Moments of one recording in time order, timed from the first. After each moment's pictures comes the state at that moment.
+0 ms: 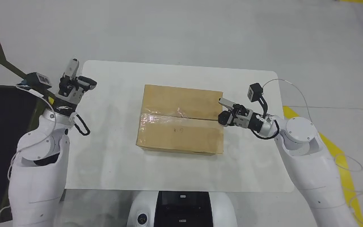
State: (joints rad) left arm 1.52 -1.06 -1.84 -1.80 -0.37 -0.20 -0.41; right arm -1.20 -1.08 1.27 -1.64 0.36 0.19 0.88
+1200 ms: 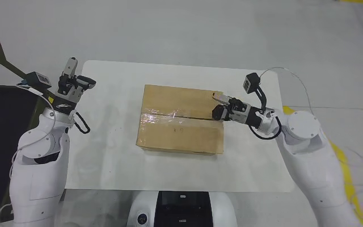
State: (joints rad) left arm 1.51 -1.06 -1.83 -1.79 -0.38 -0.20 -0.41; right arm -1.13 -1.09 1.23 -1.76 0.39 0.22 0.88
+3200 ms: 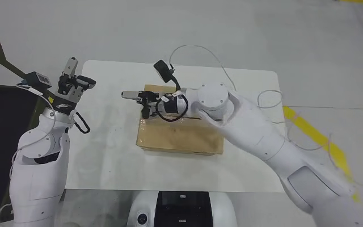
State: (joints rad) left arm 1.51 -1.06 -1.83 -1.79 -0.38 -0.20 -0.41; right arm -0.51 -1.41 0.52 -1.36 0.61 0.28 0.64
